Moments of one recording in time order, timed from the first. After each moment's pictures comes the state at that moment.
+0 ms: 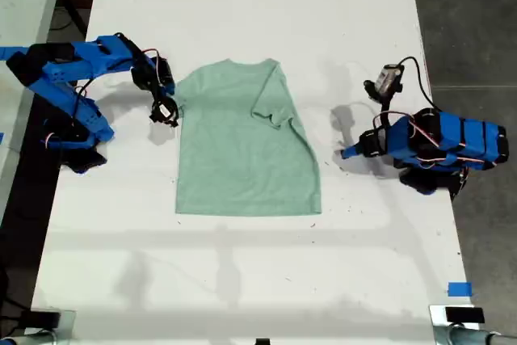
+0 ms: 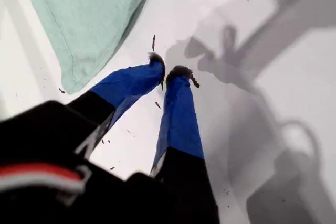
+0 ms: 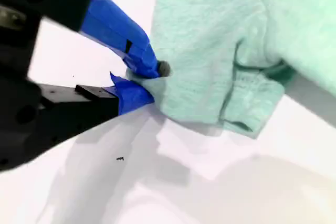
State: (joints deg) arm 0 -53.3 107.3 136.8 51.2 27.0; arm 1 11.0 199.4 173.6 80.9 -24.0
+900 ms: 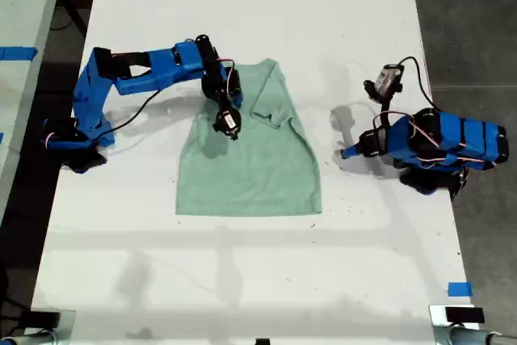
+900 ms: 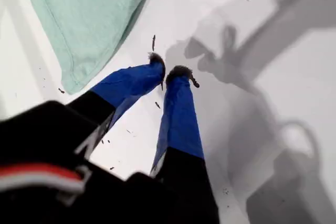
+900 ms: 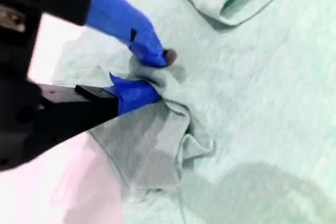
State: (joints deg) arm 0 -30.3 61.5 62.6 78.8 14.0; arm 1 11.0 199.4 173.6 80.9 -24.1
